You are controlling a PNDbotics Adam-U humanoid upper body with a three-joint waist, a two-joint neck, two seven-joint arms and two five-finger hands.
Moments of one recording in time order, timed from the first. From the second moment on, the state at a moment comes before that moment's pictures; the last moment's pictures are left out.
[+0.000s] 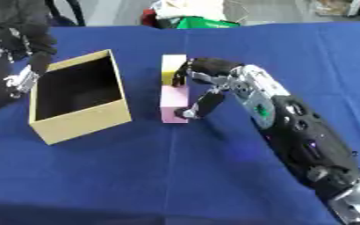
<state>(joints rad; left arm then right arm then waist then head) -0.40 0.33 -0.06 -1.77 -0.21 -0.13 -0.21 -0.84 -0.31 0.42 -1.14 0.79 -0.33 0.43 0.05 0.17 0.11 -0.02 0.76</state>
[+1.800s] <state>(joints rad) -0.50 0.25 -0.09 -1.86 -0.15 -0.14 -0.24 -0.97 -0.38 0.38 -1.29 0.78 -0.25 0.31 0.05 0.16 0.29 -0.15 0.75</state>
